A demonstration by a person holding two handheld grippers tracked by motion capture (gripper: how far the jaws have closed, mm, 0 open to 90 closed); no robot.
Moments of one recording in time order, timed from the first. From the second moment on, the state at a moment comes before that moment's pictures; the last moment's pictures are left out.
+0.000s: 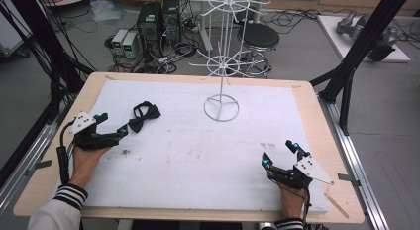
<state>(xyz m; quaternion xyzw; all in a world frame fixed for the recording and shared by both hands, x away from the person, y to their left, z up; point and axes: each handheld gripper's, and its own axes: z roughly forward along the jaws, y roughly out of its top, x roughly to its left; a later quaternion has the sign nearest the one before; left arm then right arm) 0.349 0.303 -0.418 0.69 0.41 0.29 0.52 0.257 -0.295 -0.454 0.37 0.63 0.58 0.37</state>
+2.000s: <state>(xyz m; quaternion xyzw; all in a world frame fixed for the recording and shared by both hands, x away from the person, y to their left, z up) 0.424 0.288 -0.422 0.80 0.46 0.12 0.37 0.255 -0.298 -0.455 0.37 0.61 0.60 0.37</state>
